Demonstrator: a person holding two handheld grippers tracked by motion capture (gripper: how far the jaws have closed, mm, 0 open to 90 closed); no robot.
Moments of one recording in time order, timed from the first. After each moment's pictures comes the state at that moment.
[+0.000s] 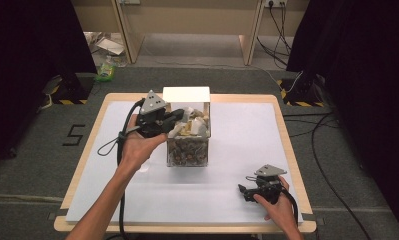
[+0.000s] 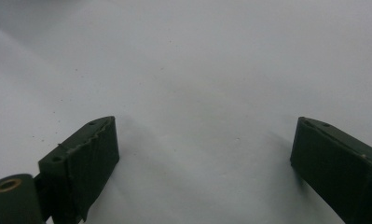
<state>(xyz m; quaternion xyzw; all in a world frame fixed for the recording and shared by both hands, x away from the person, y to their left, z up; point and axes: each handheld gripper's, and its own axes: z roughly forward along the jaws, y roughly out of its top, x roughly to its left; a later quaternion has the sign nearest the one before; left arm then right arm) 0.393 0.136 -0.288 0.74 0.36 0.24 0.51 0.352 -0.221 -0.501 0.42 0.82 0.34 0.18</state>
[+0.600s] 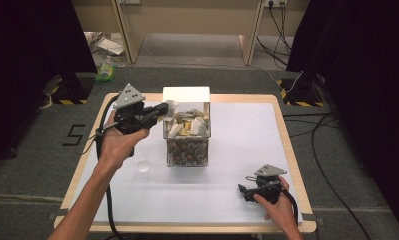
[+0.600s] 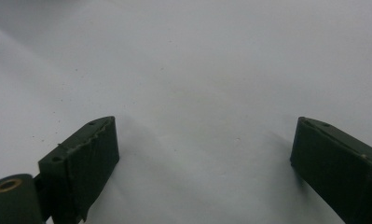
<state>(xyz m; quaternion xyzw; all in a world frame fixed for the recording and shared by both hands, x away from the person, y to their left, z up) 0.382 0.174 -0.266 0.73 0.36 0.24 0.53 0.352 -0.221 -0.501 0.42 0.82 0.34 0.18</state>
